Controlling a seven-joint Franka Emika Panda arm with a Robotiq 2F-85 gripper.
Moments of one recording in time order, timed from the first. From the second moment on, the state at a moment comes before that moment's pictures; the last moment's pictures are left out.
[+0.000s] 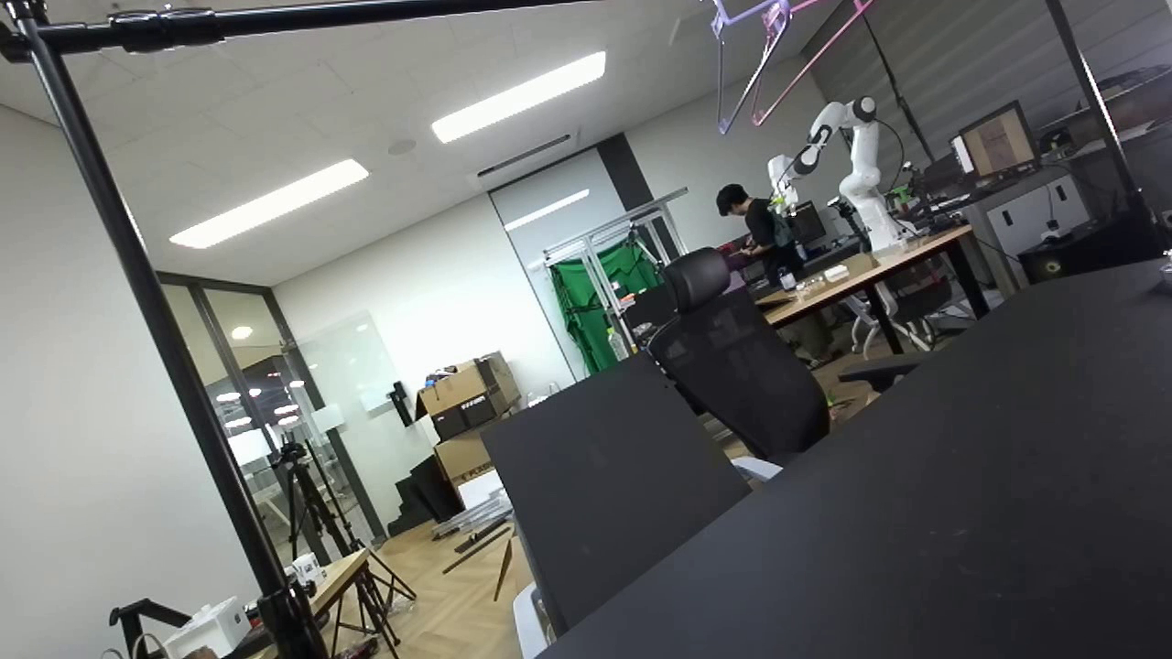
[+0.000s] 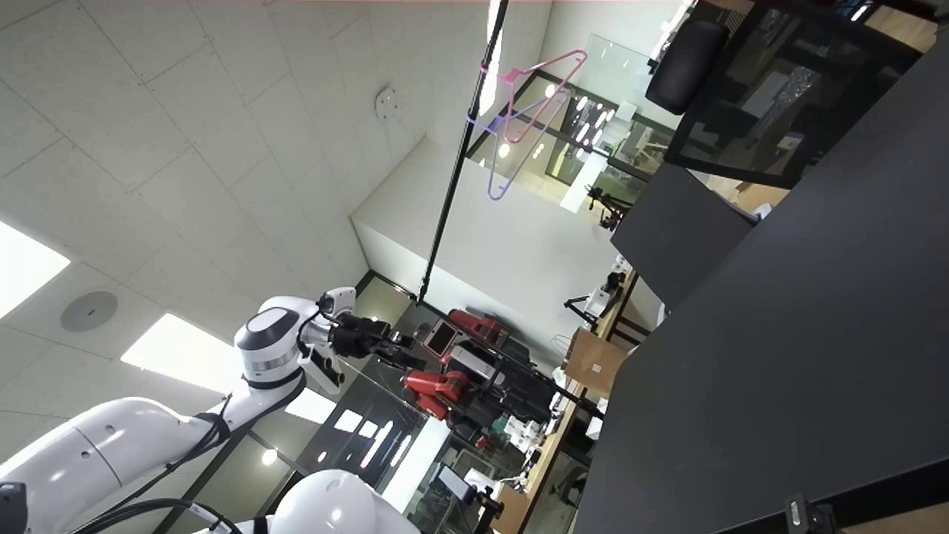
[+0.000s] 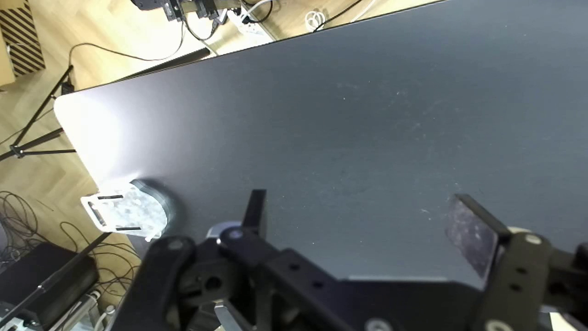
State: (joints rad) arm -0.02 -0.90 0.36 -2.48 -0.04 1.69 0.43
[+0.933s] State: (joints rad) arm -0.02 -0.90 0.36 -2.48 -0.04 1.69 0.43
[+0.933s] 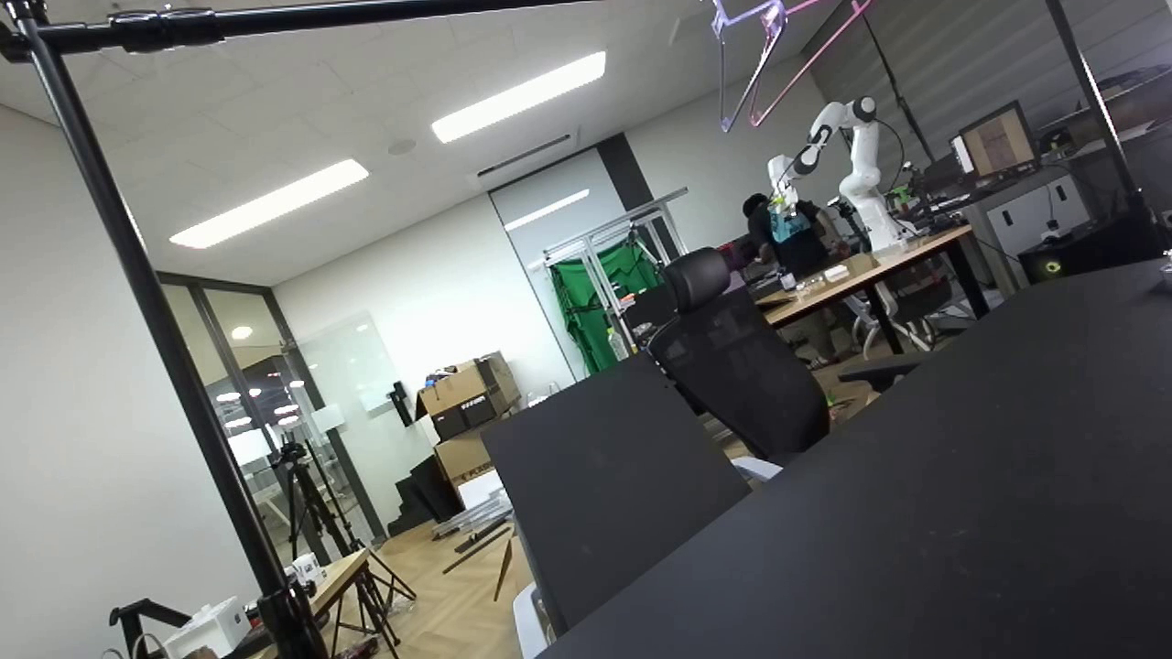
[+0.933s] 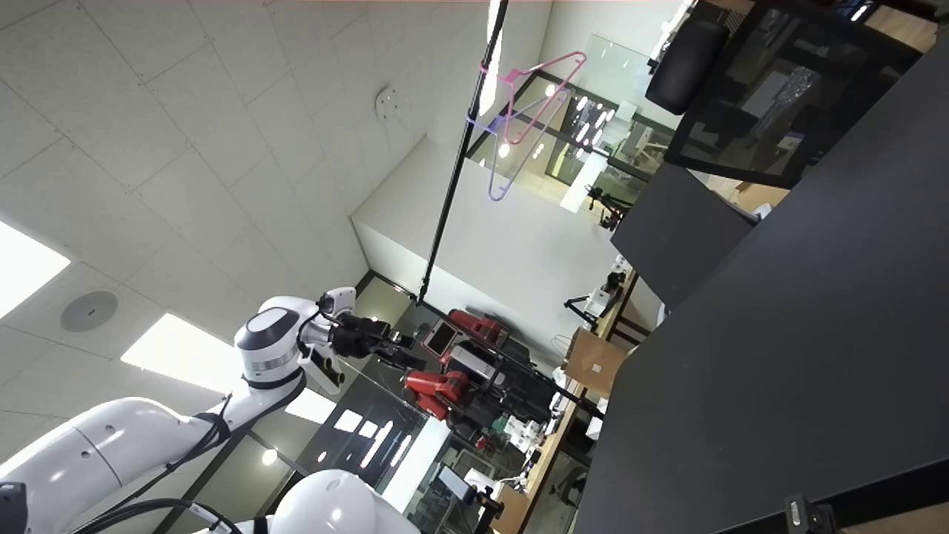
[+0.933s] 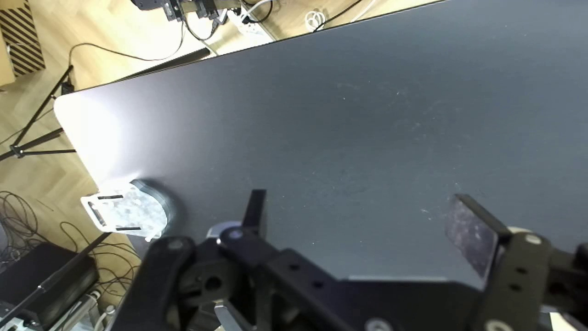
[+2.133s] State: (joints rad) arm -0.30 -0.27 0.29 -2.14 -0.37 2.50 0.61
